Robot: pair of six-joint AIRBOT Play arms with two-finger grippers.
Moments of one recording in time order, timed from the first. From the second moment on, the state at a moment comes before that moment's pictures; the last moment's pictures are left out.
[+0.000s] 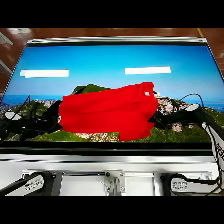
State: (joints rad) left arm 0.29 -1.20 0.64 0.89 -1.04 -1.26; right arm -0.21 -1.51 0.81 -0.86 1.02 1.27
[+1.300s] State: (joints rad) left arm 0.29 -0.56 1.75 0.95 -1.21 -1.36; right arm -0.14 -0.58 1.73 -1.14 1.10 1.34
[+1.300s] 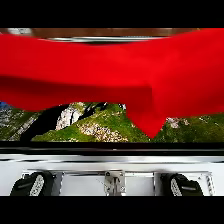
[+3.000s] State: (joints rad) left arm 0.11 -1.53 1.24 1.12 -0.59 -1.23; right arm 0.11 -1.70 1.37 -1.22 0.29 1.40
